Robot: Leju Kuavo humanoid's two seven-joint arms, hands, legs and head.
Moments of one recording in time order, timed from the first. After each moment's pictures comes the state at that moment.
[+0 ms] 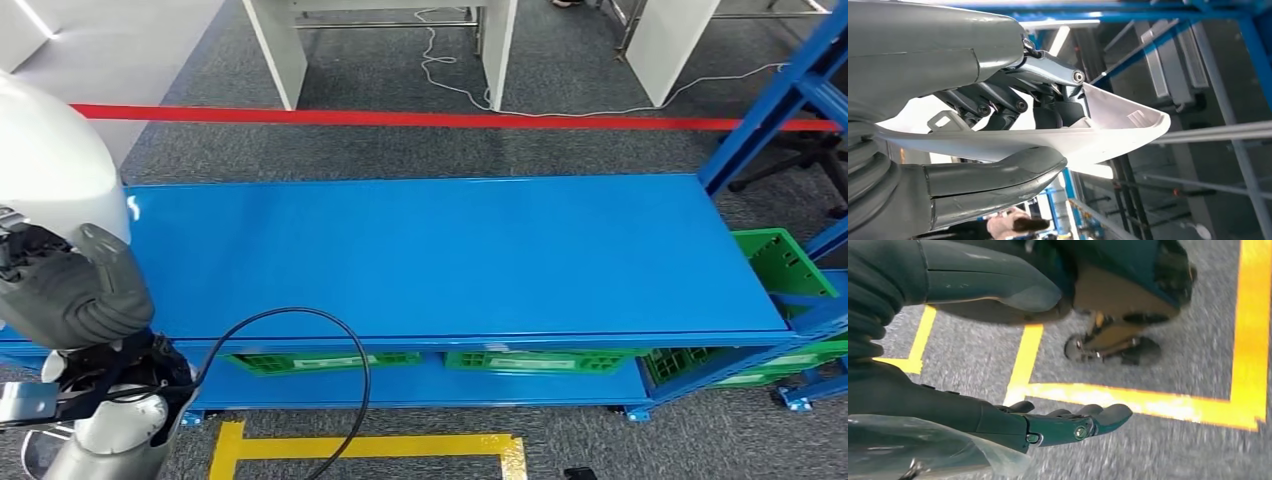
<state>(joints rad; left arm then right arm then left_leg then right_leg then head) -0.18 -0.02 -0.41 -1.98 -0.32 0.70 -0.70 -0.07 0.24 -1.12 -0.19 1.27 -0.06 -0.41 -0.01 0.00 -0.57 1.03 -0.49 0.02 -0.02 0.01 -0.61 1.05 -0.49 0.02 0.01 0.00</state>
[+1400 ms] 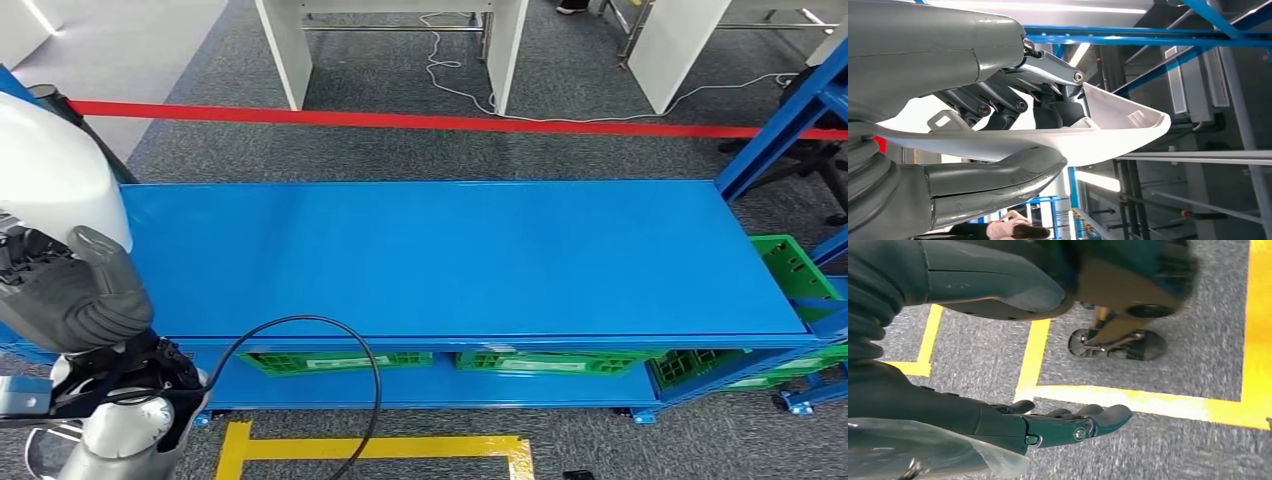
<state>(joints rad) -0.15 -0.07 -0.41 -1.98 -0.29 0.70 -0.70 -0.07 0.24 -1.12 -0.19 1.26 -0.08 -0.37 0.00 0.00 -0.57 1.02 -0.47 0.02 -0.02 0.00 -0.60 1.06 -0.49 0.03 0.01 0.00</state>
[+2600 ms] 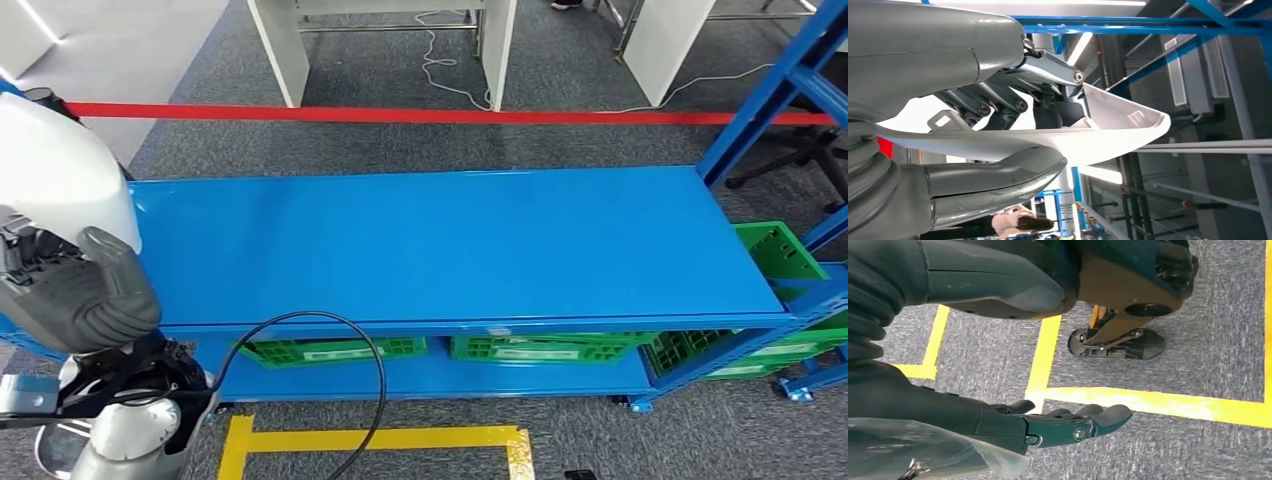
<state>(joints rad) -0.14 -0.10 -0.39 -1.97 -0.30 0.70 -0.70 -0.06 0.24 -1.12 -0.19 1.26 -0.09 -0.37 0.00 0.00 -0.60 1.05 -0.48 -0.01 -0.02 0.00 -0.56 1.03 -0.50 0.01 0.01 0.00</state>
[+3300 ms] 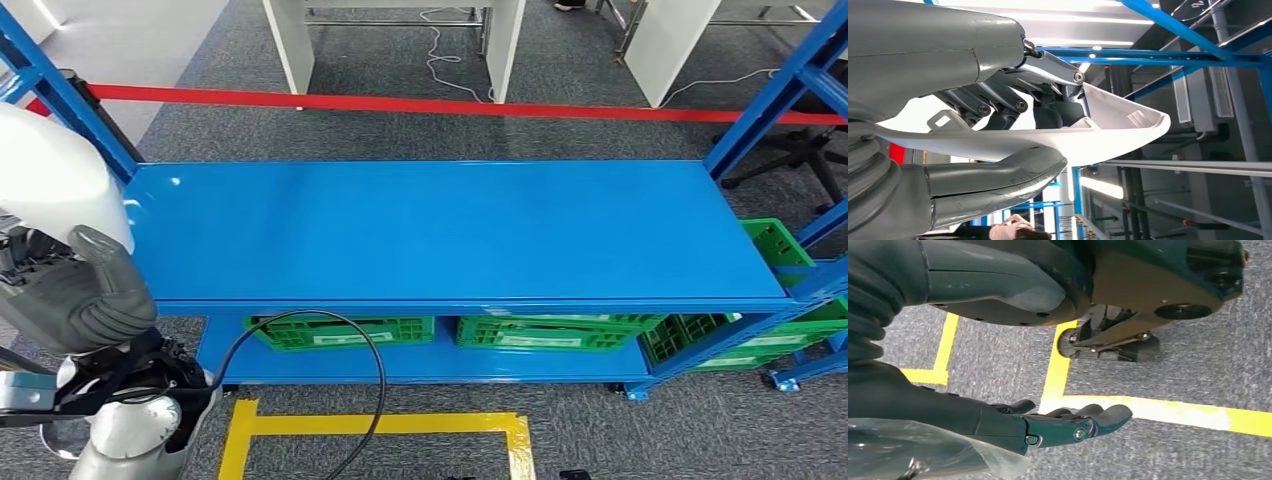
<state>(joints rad) -0.14 -0.11 -0.39 -1.97 -0.31 0.70 -0.70 -0.06 0.24 -1.12 -0.19 1.26 -0.09 -0.37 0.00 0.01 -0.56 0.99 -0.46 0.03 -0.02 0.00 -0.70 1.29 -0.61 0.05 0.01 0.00</state>
